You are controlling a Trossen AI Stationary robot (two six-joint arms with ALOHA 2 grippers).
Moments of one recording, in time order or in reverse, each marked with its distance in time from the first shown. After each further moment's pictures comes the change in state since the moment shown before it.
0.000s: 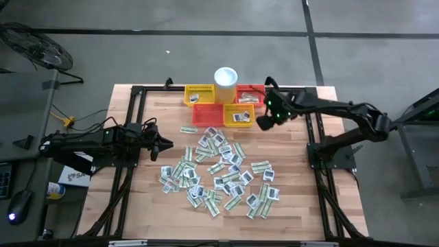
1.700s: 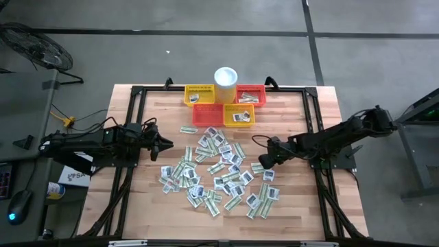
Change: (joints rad) left arm 0.000 0.000 0.000 0.000 0.000 0.000; right arm 0.564 -0.028 -0.493 0.627 0.052 0.586
